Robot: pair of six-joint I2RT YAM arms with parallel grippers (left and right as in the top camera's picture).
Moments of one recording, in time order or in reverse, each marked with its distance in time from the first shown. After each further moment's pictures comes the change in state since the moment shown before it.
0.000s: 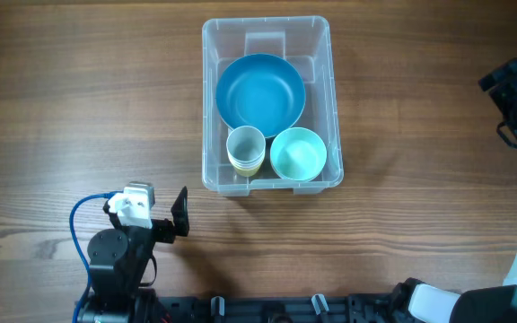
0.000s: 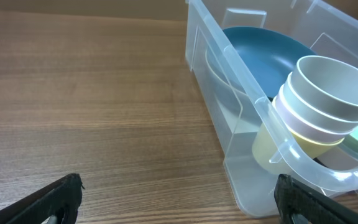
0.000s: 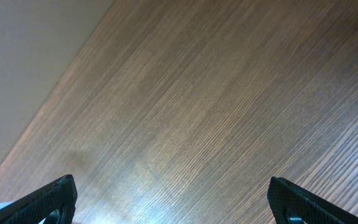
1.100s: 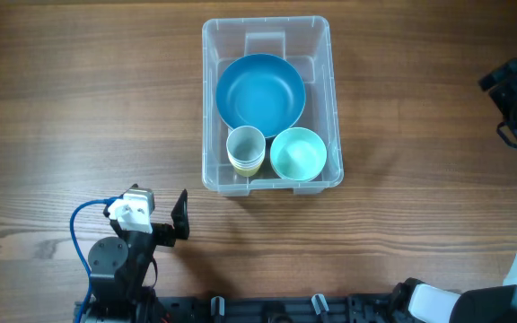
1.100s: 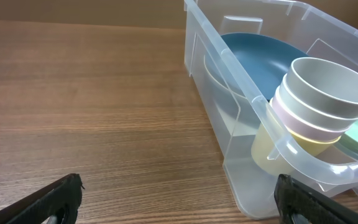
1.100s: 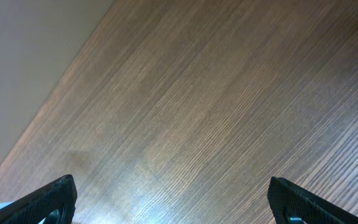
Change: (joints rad) left arm 0.000 -0.101 -0.031 -0.034 0.001 0.000; right arm 0.000 0.000 0.000 0.000 0.000 0.000
